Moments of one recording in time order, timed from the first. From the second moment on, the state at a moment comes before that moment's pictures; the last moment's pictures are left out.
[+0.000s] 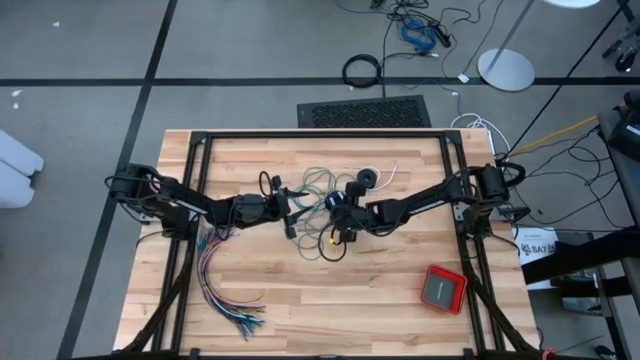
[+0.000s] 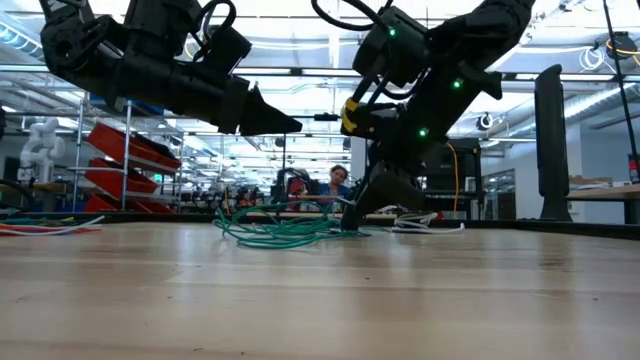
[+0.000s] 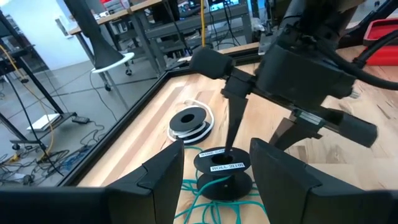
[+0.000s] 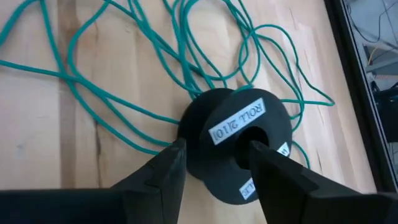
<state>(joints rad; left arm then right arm) -0.02 1.54 0.45 0.92 -0.34 0.24 0.05 1.84 0.97 -0.07 0.57 -0.10</state>
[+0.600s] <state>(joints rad) -0.02 1.54 0.45 0.92 -0.34 0.24 0.03 1.83 0.98 -0.06 0.54 -0.15</state>
